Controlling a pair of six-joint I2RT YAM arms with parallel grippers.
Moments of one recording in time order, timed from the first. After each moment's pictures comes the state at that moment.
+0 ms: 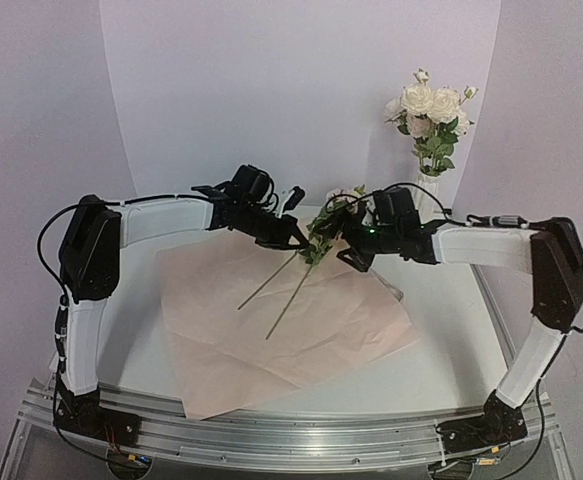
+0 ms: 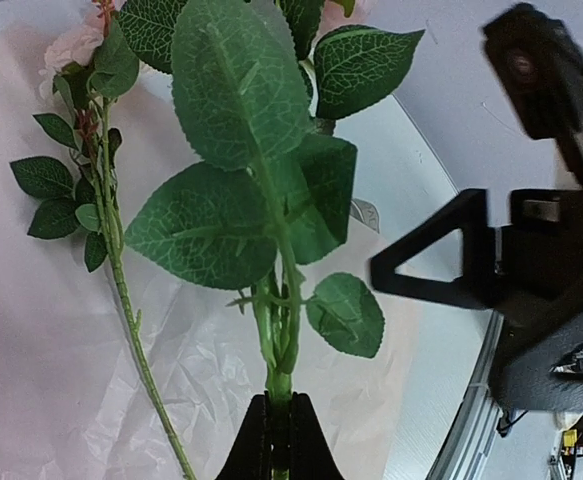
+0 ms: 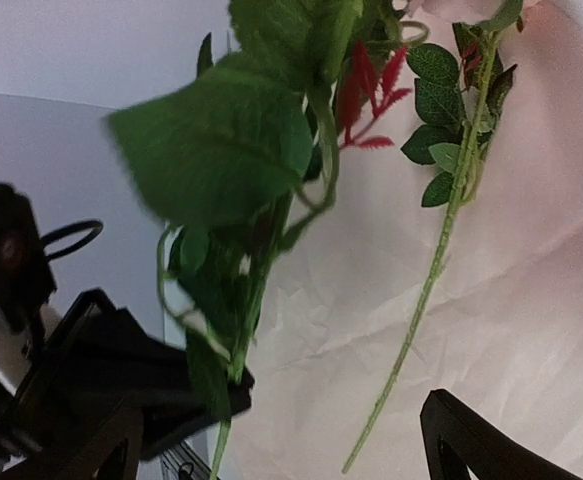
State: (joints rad) left arm -0.71 2.12 1.77 -0.36 0.53 -0.32; right arm 0.58 1.76 1.20 0.00 -0.28 1.02
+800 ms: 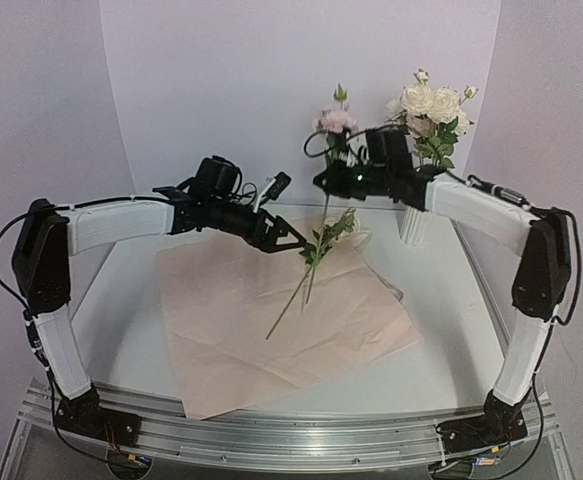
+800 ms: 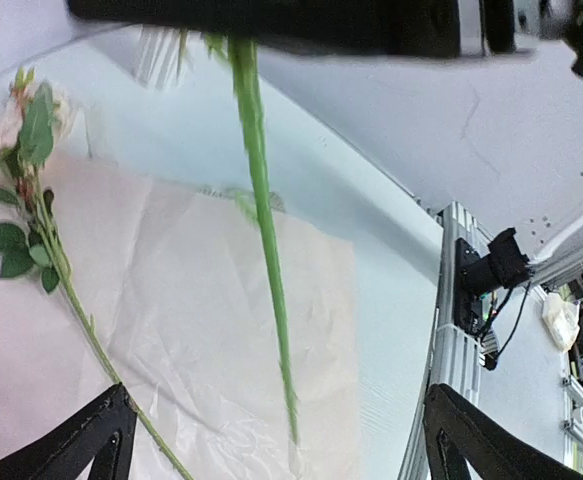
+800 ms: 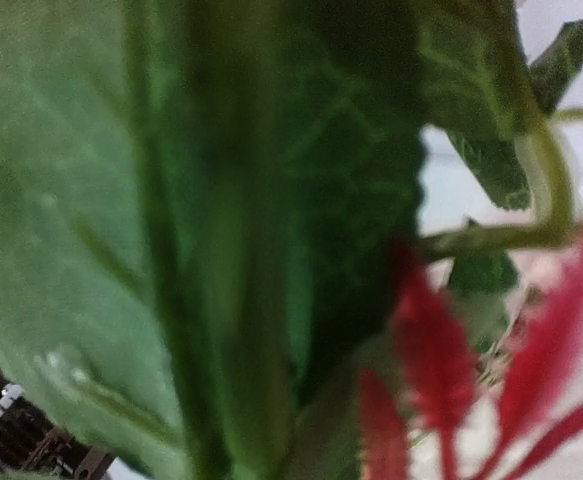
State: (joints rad) left arm -0.68 1.87 1.49 -0.20 0.70 -0.15; right arm 0.58 1.91 1.66 -0.18 -0.26 0.56
